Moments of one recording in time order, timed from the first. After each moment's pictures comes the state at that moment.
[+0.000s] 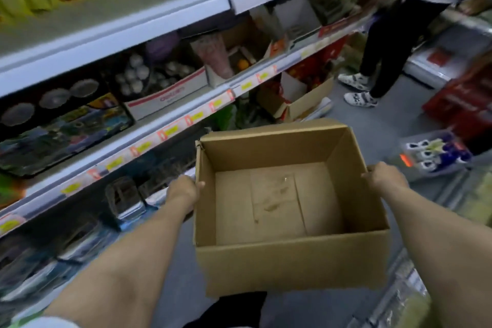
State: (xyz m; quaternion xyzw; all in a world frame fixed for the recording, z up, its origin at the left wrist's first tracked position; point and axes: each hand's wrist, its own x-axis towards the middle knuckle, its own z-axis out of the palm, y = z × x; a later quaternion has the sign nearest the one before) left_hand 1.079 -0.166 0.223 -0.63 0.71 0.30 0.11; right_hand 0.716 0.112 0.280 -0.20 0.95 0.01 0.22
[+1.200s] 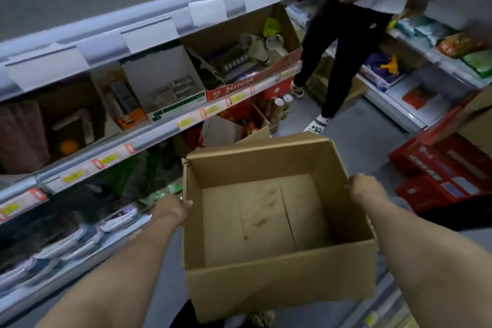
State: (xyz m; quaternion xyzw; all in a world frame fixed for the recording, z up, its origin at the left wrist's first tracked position) left_hand 0.506 -0.178 0.195 -0.68 0.63 0.35 0.13; right_hand 0.104 0.052 0.239 -0.25 0.94 0.07 0.22
